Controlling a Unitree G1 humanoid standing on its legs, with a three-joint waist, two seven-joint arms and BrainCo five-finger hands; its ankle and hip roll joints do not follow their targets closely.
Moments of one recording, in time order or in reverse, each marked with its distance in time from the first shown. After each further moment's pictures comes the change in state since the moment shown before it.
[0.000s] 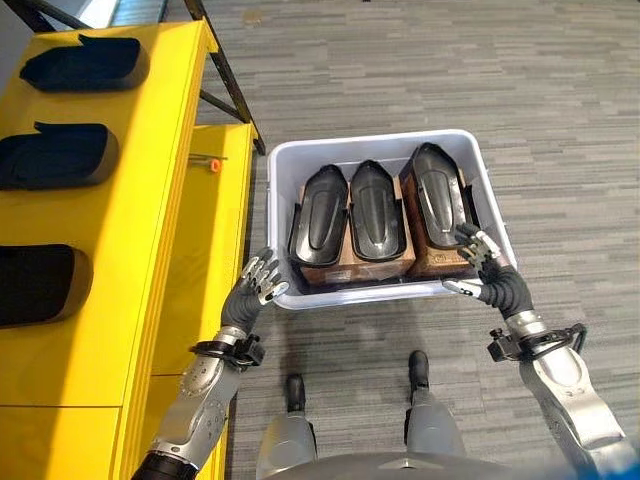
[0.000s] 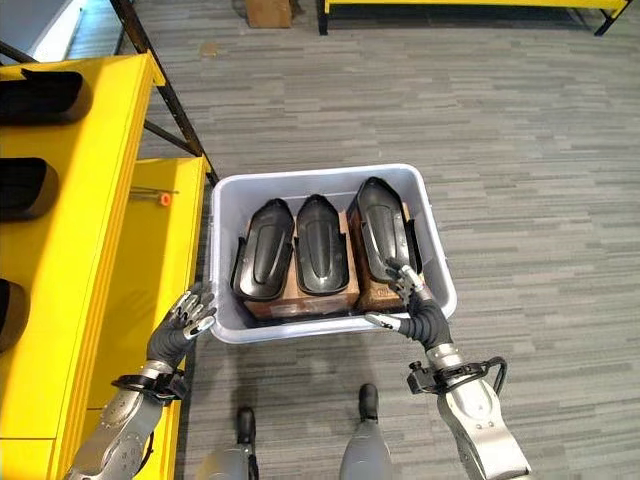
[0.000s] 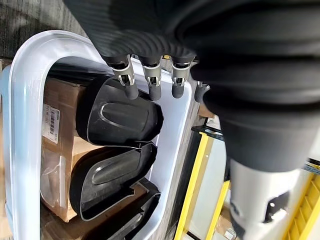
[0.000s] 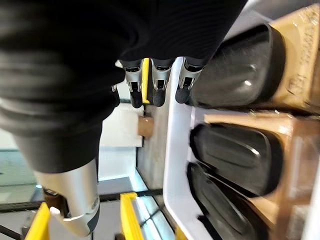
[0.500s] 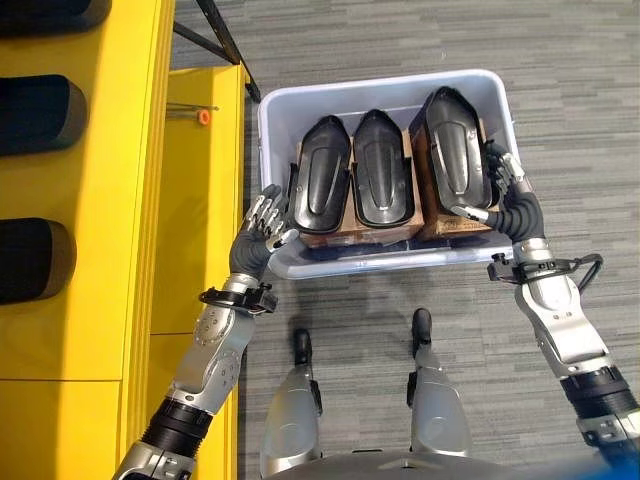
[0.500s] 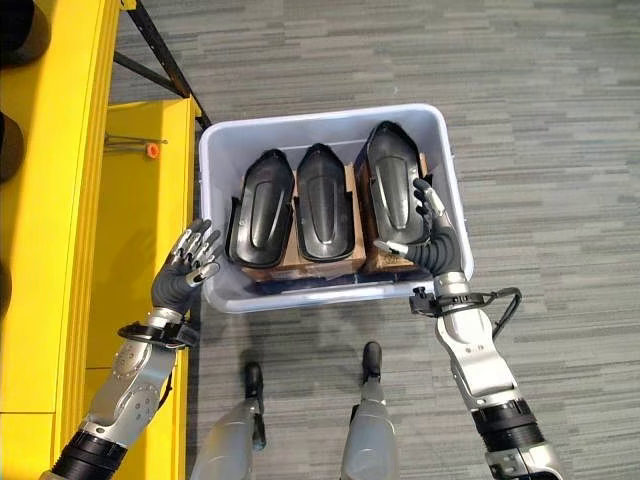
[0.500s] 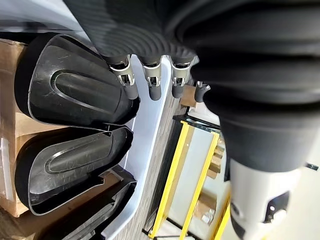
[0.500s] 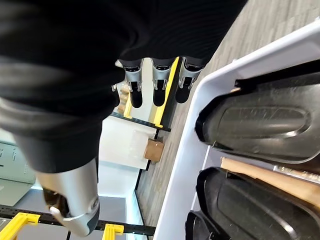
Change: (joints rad) left arm -0.238 0.001 -0.062 -0.072 -0.035 -0.064 0.057; right arm -0.479 -0.034 0.057 0.297 -0.177 -0.023 -0.244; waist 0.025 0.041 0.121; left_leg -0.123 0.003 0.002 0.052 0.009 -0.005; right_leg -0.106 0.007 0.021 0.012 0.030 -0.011
